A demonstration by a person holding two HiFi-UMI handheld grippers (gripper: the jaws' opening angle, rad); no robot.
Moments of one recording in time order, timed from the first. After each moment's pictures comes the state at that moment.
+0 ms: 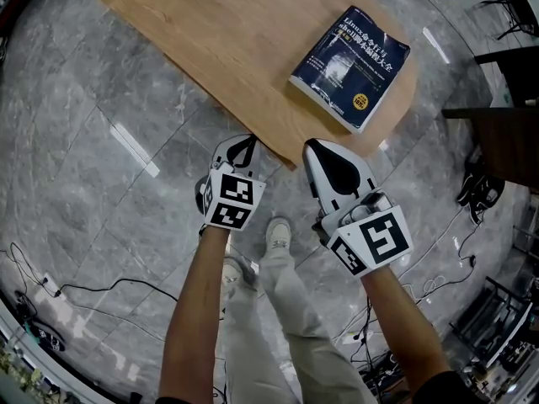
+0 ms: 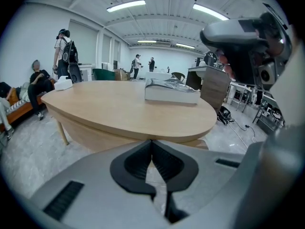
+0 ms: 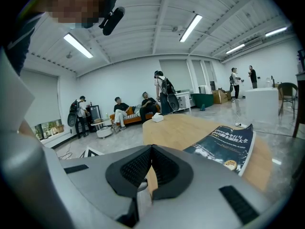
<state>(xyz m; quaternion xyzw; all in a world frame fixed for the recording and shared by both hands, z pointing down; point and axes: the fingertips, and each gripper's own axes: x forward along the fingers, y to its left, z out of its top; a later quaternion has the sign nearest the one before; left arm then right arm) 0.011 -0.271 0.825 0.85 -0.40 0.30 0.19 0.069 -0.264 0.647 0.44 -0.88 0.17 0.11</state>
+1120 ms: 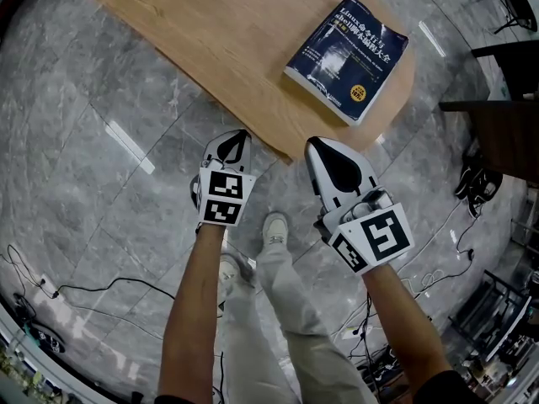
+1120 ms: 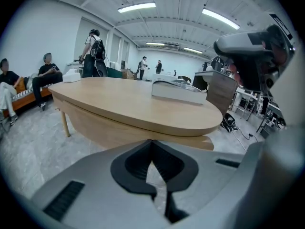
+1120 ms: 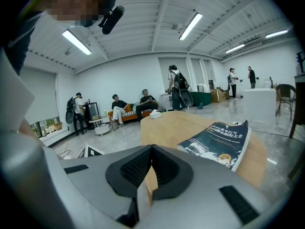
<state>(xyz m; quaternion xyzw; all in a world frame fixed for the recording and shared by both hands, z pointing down) 0.003 -0.272 0.840 0.84 -0.43 0.27 0.21 0.082 -0.257 0.663 0.45 -0.87 0.17 0.13</state>
